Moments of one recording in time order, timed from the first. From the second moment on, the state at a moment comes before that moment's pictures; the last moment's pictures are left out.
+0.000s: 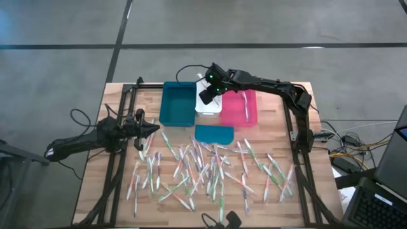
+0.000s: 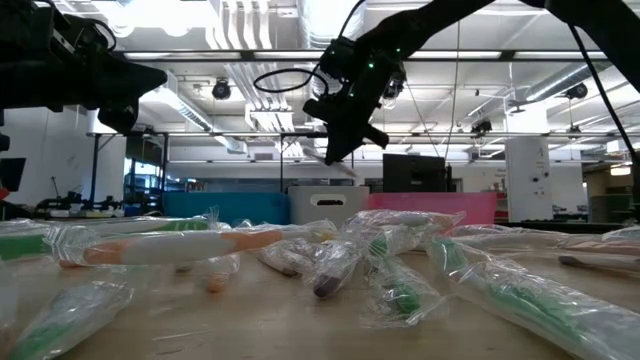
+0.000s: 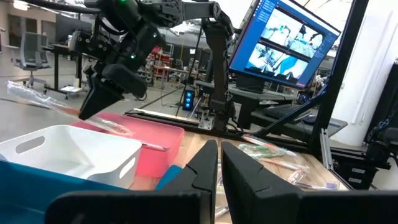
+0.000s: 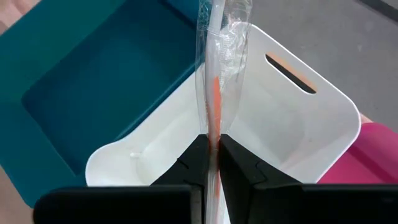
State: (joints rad) left arm 0.21 0.01 0.01 0.11 0.11 -0.18; right arm -0.47 2.01 1.72 -0.66 0.08 0.37
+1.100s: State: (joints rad) left arm 0.21 0.01 0.01 0.11 0.11 -0.18; right arm -0.48 2.02 1.59 -0.49 0.10 0.39
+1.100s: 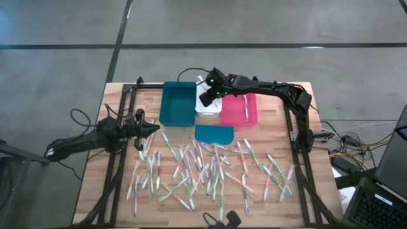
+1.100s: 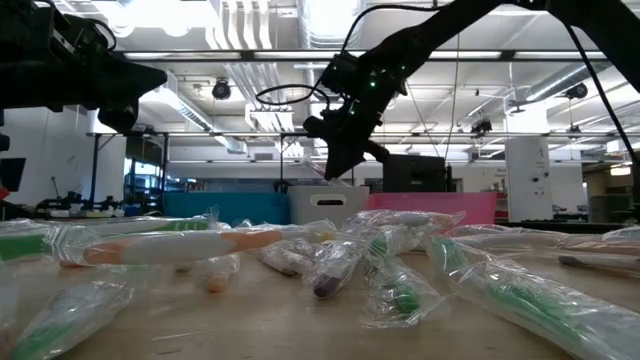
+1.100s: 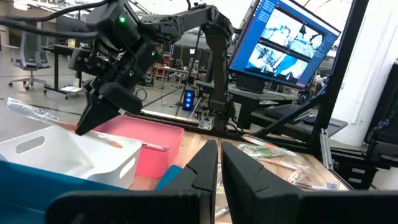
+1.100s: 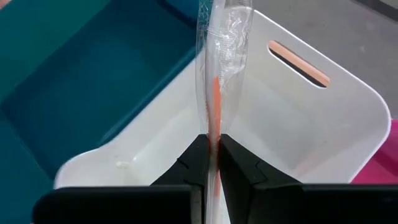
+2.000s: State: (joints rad) left arm 0.21 0.01 0.01 0.11 0.11 -0.18; right arm -0.50 2.14 1.59 -0.52 0.06 0.38
